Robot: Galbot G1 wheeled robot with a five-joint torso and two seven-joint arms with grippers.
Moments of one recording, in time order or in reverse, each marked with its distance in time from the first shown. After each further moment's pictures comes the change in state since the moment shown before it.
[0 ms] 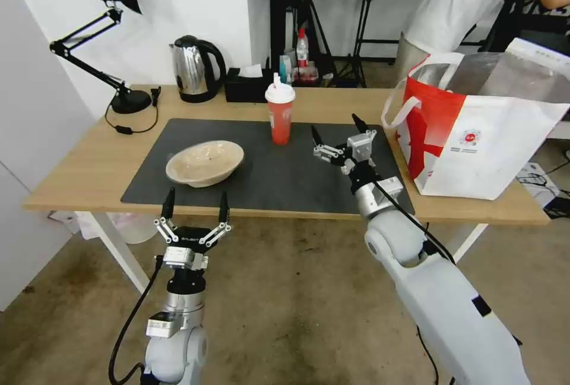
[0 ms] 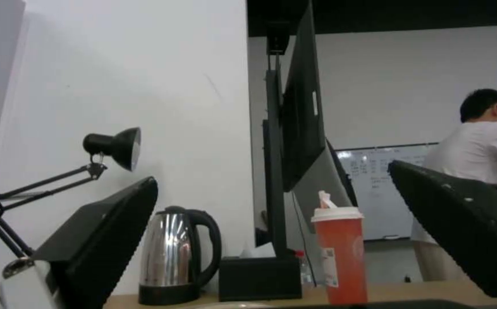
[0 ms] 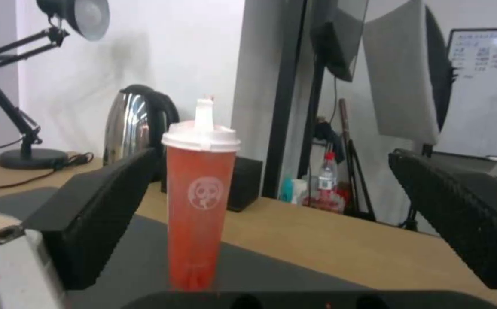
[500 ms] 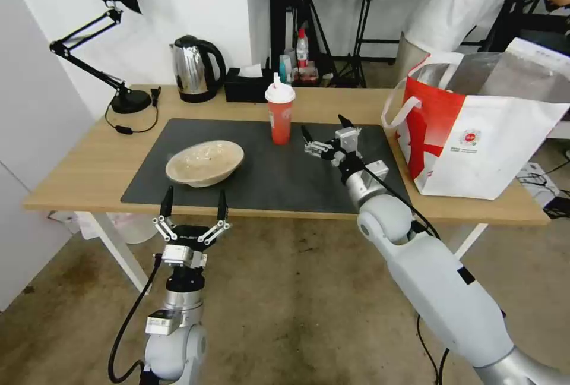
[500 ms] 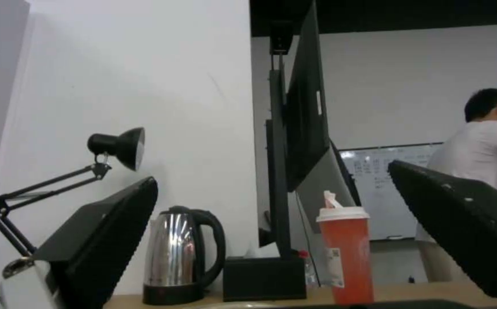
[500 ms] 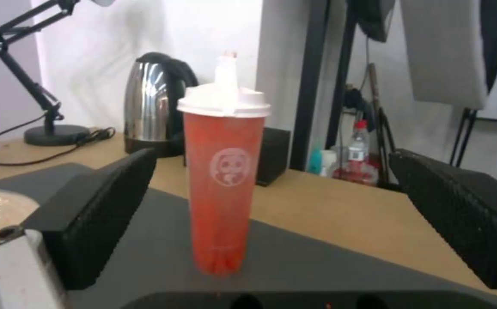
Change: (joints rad) left arm -0.010 0.000 -0.008 0.006 -0.004 0.000 -0.001; right arm 0.147 -0.010 -0.094 -0.134 0.128 -0.063 -0.036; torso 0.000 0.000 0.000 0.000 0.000
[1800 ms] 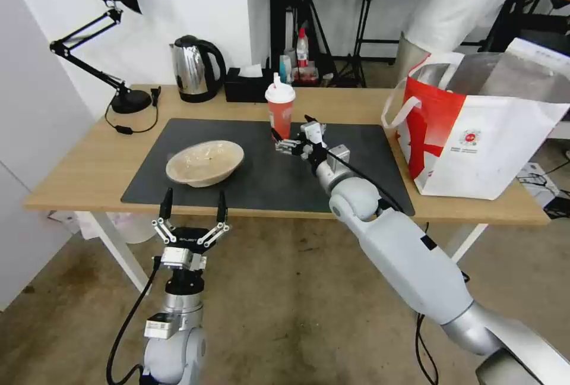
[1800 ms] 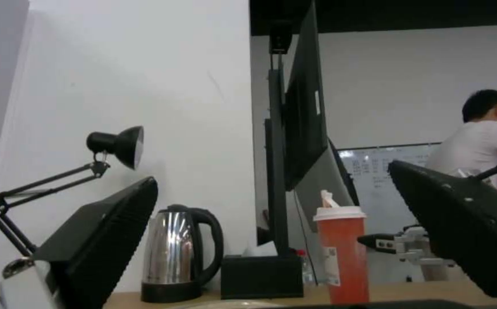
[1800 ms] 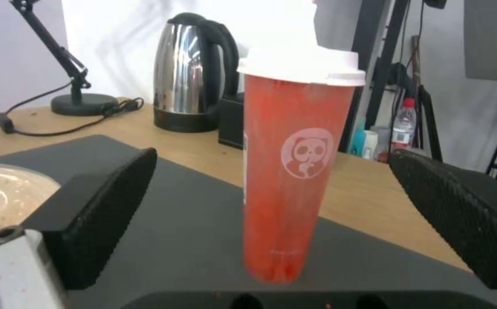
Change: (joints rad) left arm 0.015 0.000 0.006 -0.010 -0.002 0.000 -0.001; right arm 0.184 0.077 -0.154 -0.181 0.039 -0.064 -0.012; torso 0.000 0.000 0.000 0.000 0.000
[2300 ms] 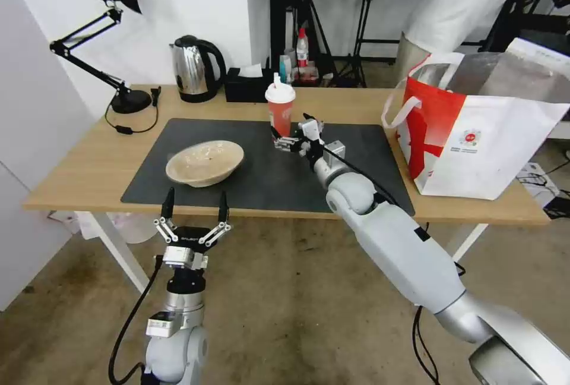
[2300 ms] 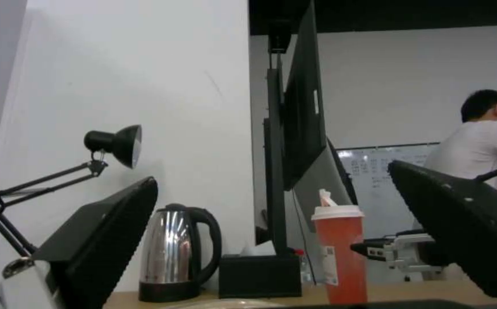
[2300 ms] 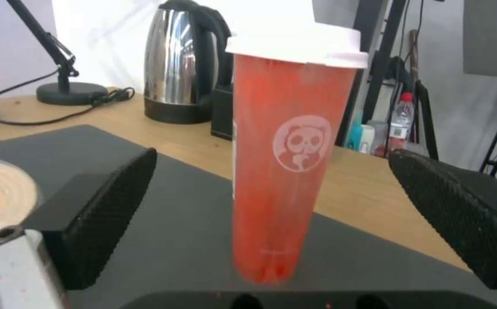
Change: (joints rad) left arm -0.007 0.000 0.003 0.008 0.001 0.000 0.000; right arm 0.038 0.017 -0.019 -0.067 -0.005 0.005 -0.001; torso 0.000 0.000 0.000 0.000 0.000
